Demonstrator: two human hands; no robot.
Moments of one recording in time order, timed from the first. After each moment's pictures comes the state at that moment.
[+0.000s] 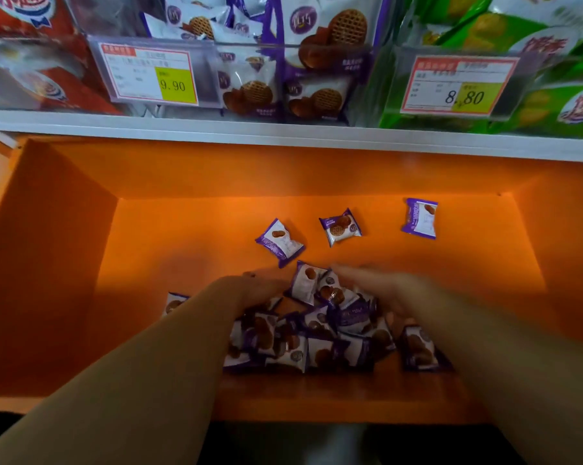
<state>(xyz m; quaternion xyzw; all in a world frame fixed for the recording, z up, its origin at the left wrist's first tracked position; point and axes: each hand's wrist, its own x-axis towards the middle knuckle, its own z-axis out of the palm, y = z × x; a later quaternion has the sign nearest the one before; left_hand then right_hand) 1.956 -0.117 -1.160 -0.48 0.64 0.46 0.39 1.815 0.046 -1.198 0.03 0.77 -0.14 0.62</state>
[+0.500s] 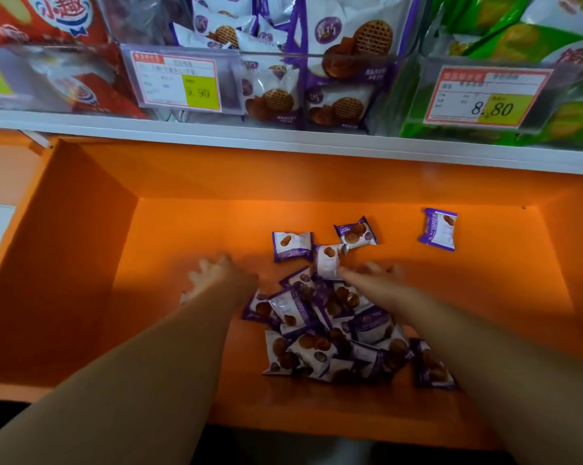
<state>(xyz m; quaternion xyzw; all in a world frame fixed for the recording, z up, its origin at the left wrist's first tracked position) 1.985 -0.156 -1.198 -0.60 0.71 0.24 0.27 1.824 0.037 -1.217 -0.06 0.83 -0.17 0.53</state>
